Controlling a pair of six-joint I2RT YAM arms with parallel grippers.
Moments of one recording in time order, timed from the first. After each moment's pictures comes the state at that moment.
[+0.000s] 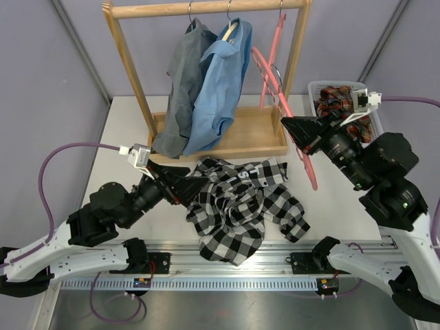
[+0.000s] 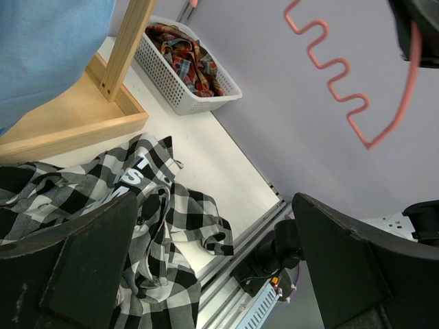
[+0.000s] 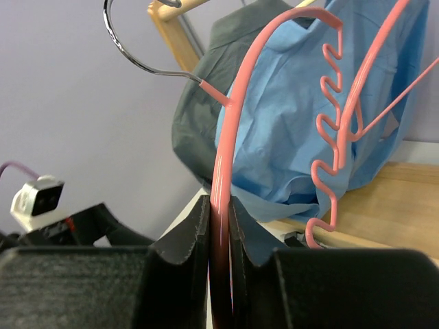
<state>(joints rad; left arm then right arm) -1.20 0.60 0.94 -0.31 -0.40 -0.60 0.69 0.87 1.47 -0.43 0.03 0.47</state>
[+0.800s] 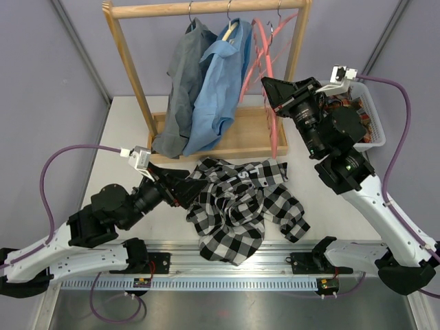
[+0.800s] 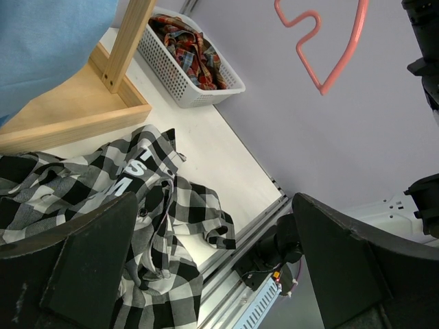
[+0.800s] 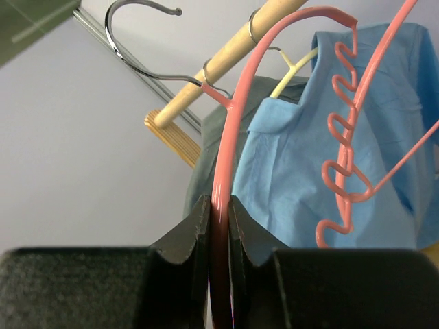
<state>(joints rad) -1.20 0.58 0.92 -0.33 -0.40 -0.61 0.69 1.11 1.42 0.02 0.27 0.72</state>
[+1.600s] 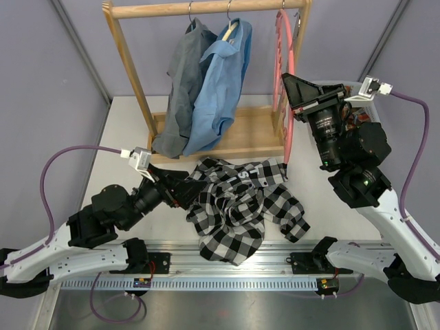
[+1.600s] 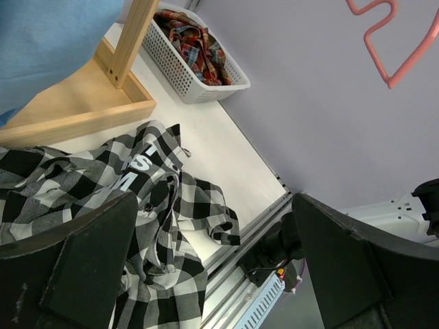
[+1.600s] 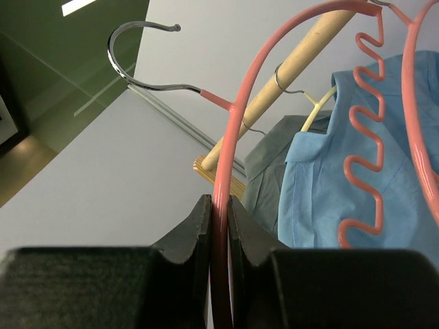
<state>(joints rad) -1.20 0.57 0.91 -0.35 -0.40 -0.61 0.75 1.02 1.40 0.08 0.43 0.85</state>
